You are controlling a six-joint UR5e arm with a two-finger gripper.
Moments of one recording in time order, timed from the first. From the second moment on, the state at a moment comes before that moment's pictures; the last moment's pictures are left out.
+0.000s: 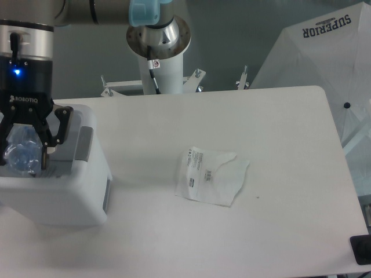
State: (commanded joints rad) arm 1.98 -1.71 -1.55 -0.60 1.46 -0.10
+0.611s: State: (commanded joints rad) arm 2.14 -1.63 -1.66 -0.61 1.56 -0.12
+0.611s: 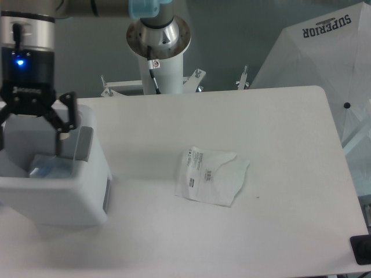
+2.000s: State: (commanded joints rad) arm 2.63 -1.99 -1.81 -0.70 1.42 0.46
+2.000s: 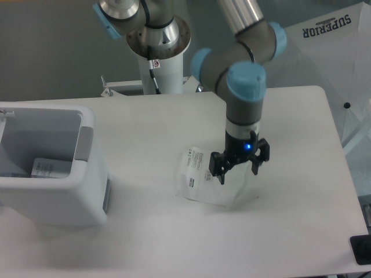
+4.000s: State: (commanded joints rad) arm 2.62 -2.10 -1.80 -0.69 1.41 0.61
